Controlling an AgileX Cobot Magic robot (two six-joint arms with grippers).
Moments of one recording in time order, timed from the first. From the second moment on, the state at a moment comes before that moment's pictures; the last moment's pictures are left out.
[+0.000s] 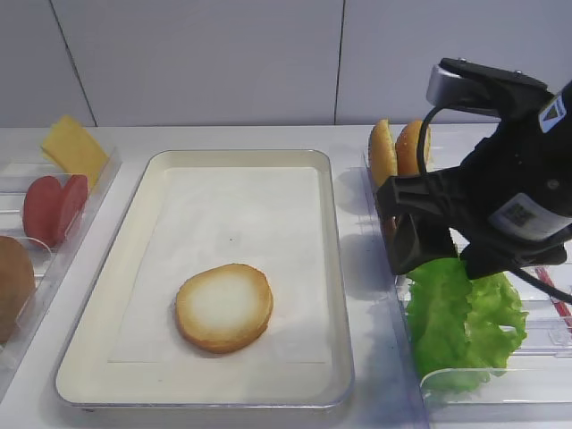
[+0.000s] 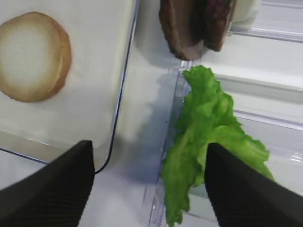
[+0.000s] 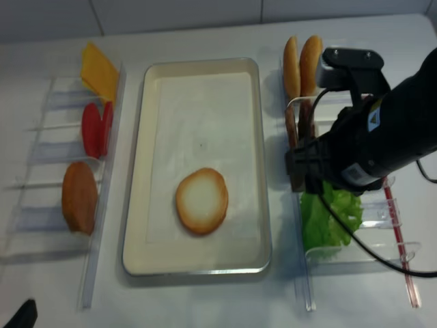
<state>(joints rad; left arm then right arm) -0.05 -0.02 -0.49 -0.04 1.19 -0.01 0.50 1.26 -0.89 0.28 0.90 0.23</state>
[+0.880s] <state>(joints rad) -0.05 -0.02 -0.49 -0.04 1.19 -0.01 0.50 1.34 -0.89 0.25 0.90 0.25</state>
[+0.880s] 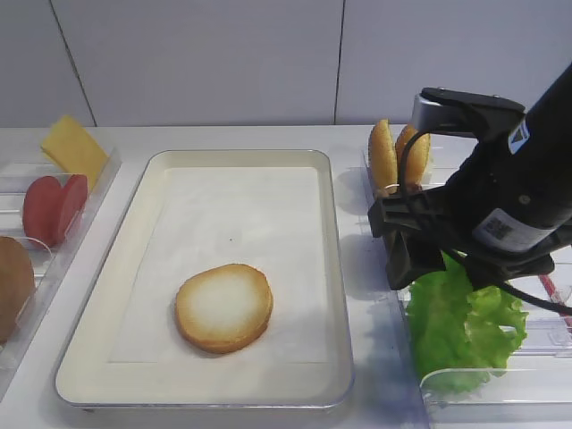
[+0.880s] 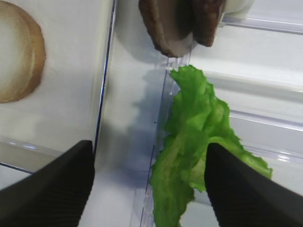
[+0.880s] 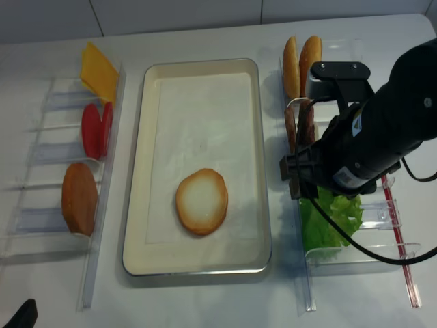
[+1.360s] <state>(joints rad) -0.05 -0.02 -0.49 -0.04 1.19 -0.01 0.50 1.34 -0.89 0.21 0.91 0.25</state>
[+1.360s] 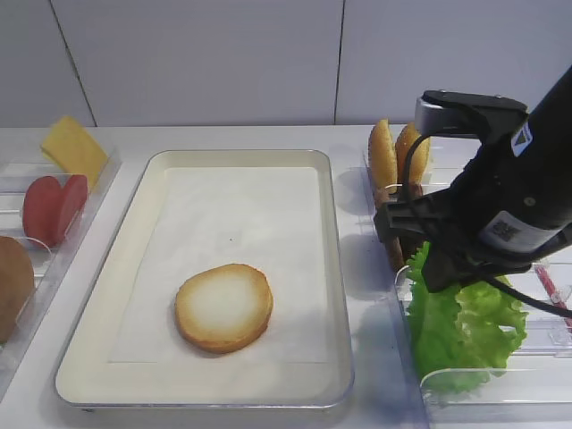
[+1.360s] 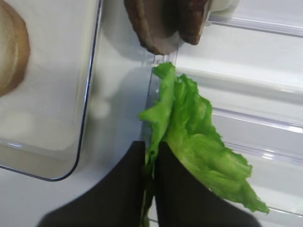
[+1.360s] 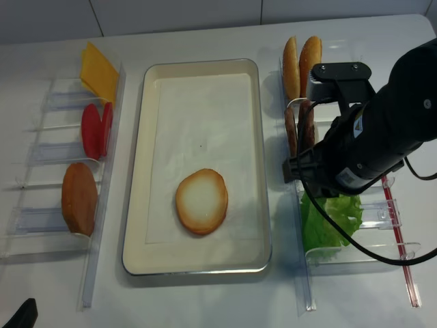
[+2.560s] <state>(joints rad) -0.05 -0.02 -0.49 -0.04 1.19 -0.01 0.67 1.68 -1.15 1.14 0.81 -0.40</state>
